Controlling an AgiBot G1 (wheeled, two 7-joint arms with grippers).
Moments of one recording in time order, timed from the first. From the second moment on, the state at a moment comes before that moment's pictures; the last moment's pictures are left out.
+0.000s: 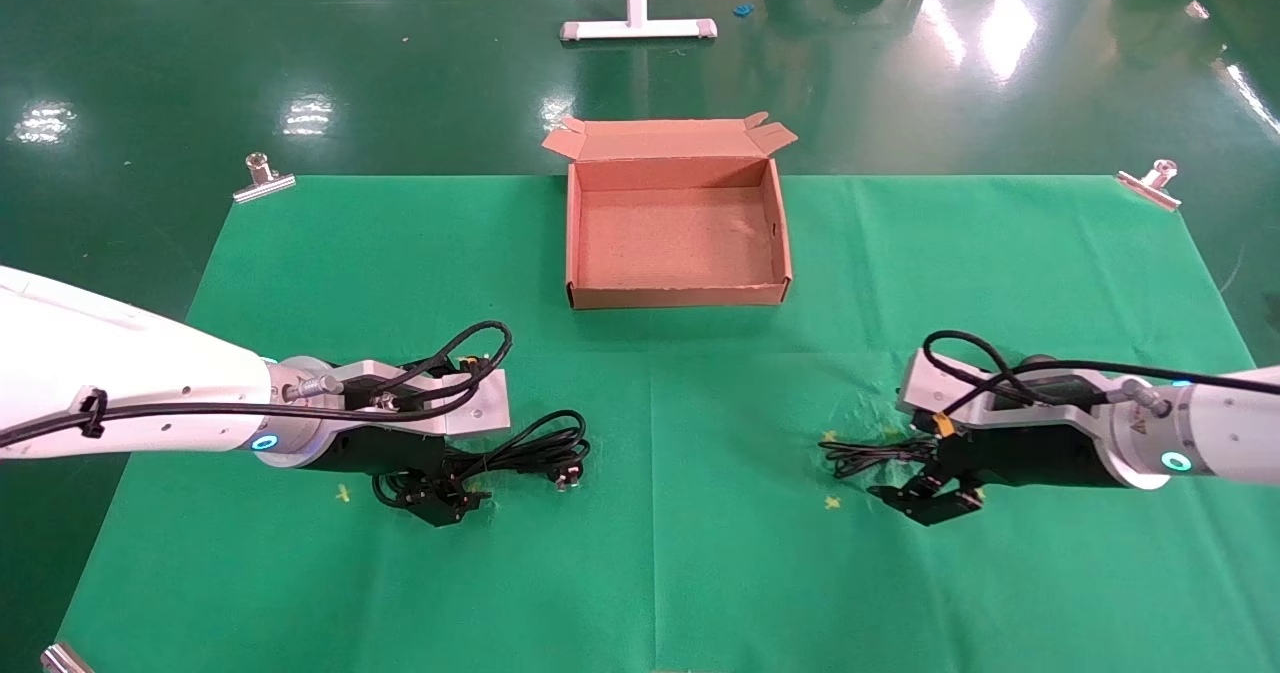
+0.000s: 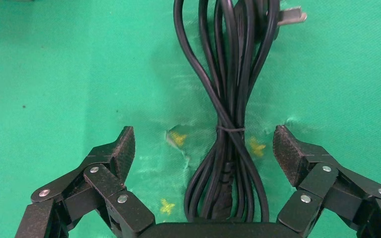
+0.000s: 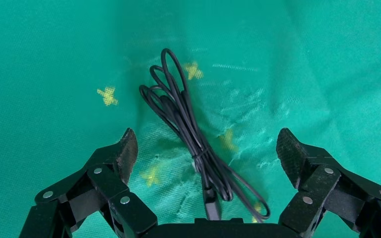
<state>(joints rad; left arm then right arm) -1.45 0.97 0.86 -1.33 2.07 1.32 -0.62 1.29 -0.79 -0.60 1.10 -1.79 -1.22 0.35</state>
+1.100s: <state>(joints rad) -1.45 0.97 0.86 -1.33 2.06 1.32 -0.62 1.29 -0.80 -0.61 1.09 -1.80 -1.21 0.35</state>
